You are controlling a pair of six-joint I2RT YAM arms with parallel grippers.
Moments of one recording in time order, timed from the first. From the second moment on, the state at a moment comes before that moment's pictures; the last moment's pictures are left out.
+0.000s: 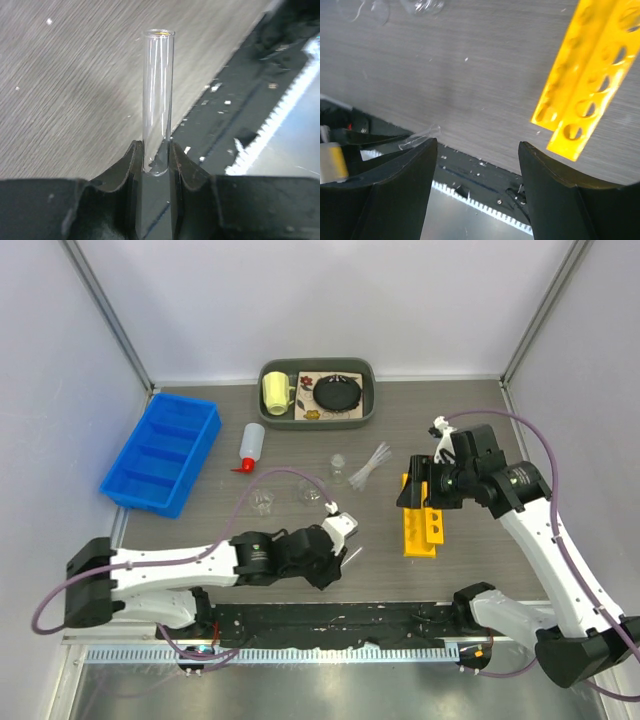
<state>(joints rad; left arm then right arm) -1.31 1.27 0.82 -0.38 -0.17 -0.48 0.35 1.05 1.23 -1.08 -0.21 0.33</state>
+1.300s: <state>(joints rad) -1.06 0.97 0.63 0.00 0.43 -0.43 0.59 0.95 0.92 -0.72 -0.68 0.60</state>
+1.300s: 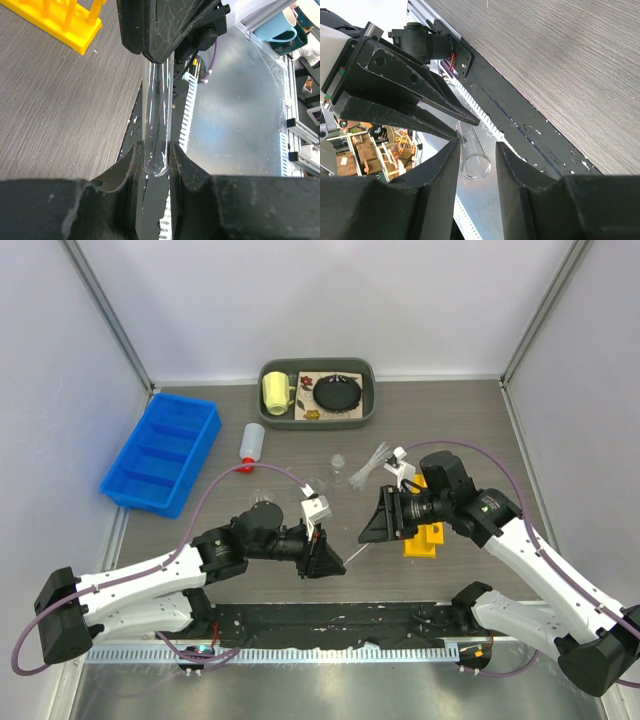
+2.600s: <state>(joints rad) -1.03 1.03 0.93 -0.37 0.20 -0.41 0.60 1.16 1.32 -0.98 -0.29 0.52</state>
